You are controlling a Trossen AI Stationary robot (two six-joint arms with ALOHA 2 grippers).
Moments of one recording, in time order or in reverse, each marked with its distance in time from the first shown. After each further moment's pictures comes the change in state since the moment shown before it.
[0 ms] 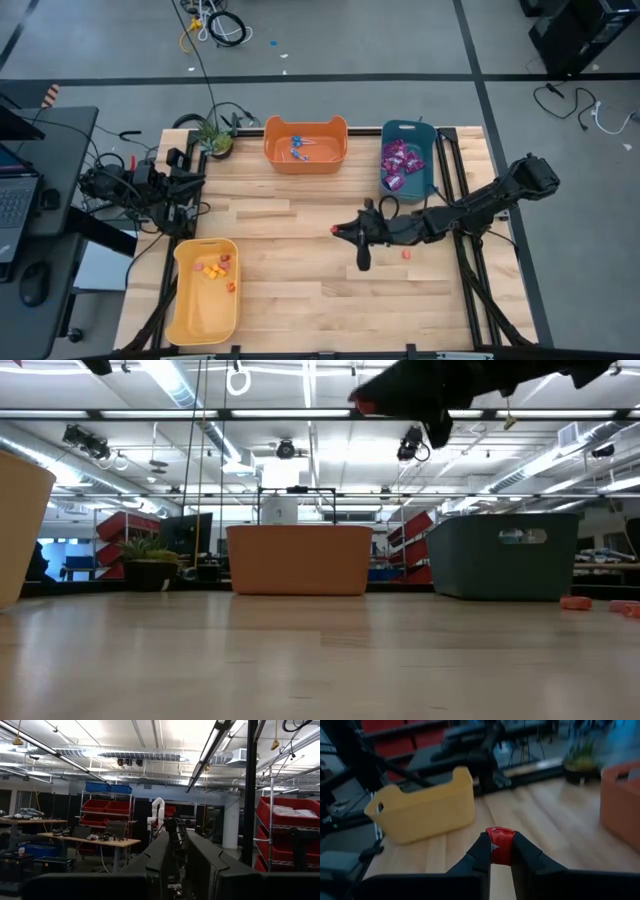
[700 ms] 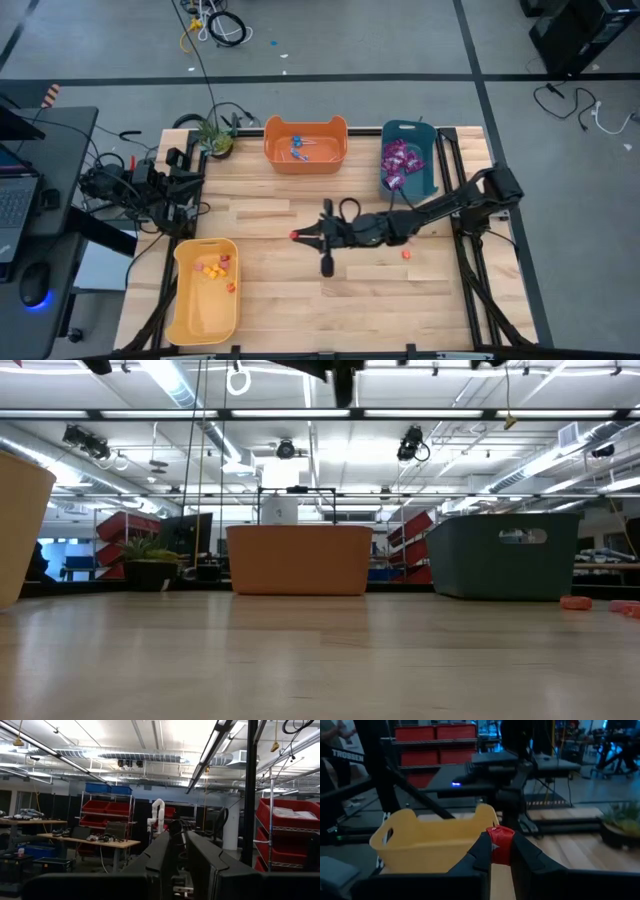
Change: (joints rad) left arm 0.000 0.000 0.000 0.009 0.000 0.000; right arm -0.067 0.322 0.370 0.117 -0.146 -0.239
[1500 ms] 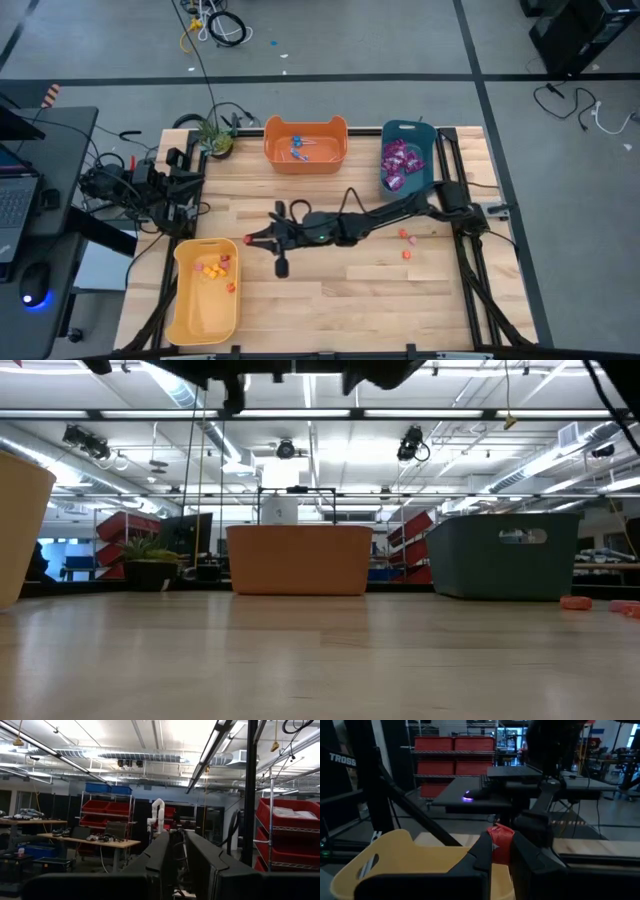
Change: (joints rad) left arm 0.000 0.000 0.000 -0.001 0.000 0.000; right arm -0.075 0.416 0.506 -0.003 -0.179 -0.074
